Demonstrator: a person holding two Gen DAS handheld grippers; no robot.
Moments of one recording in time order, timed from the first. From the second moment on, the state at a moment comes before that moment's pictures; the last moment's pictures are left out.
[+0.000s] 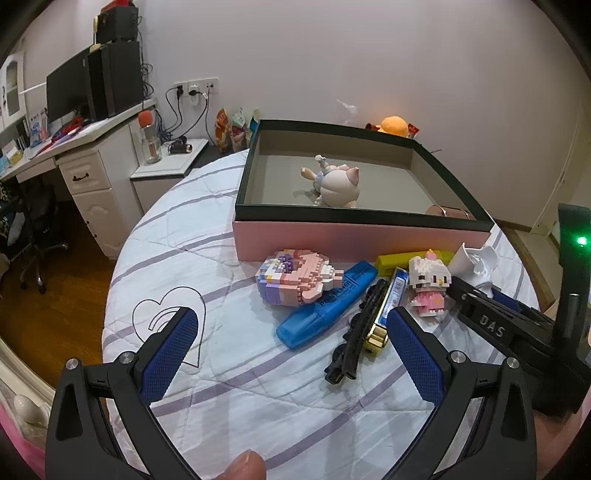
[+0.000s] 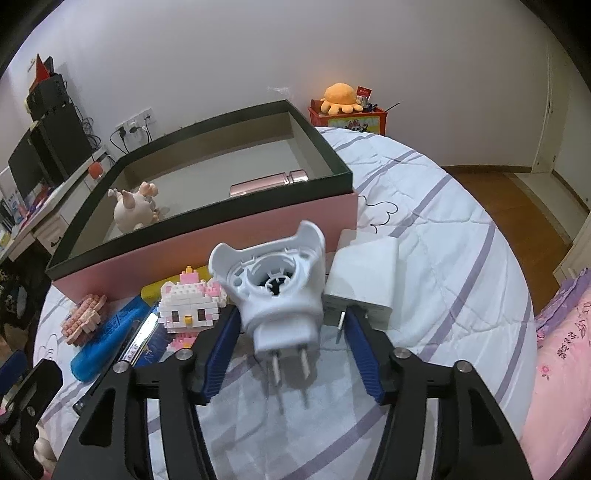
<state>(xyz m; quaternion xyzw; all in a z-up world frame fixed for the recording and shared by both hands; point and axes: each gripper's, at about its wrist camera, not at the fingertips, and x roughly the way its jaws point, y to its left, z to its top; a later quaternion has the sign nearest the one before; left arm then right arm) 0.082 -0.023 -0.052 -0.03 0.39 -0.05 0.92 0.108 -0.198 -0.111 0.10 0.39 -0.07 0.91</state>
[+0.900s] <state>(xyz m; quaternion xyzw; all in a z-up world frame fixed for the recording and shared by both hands) 0.078 -0.025 -0.052 -0.02 0.39 -0.04 0.92 0.099 -0.203 -0.096 0.06 0.36 -0.05 0.93</state>
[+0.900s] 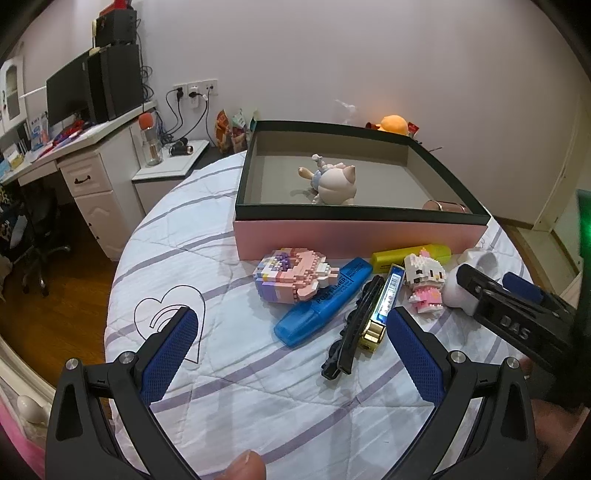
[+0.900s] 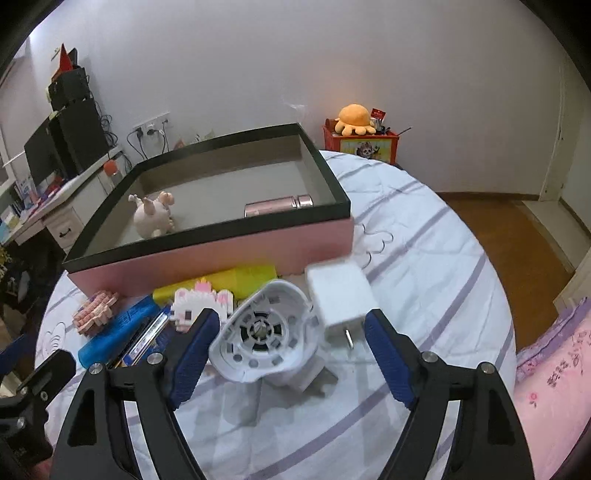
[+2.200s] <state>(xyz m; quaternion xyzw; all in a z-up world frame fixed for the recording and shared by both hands) 0.180 -0.018 0.013 -0.02 0.36 -0.01 0.93 0.181 -0.187 -0.025 0.07 0.35 0.05 0.93</state>
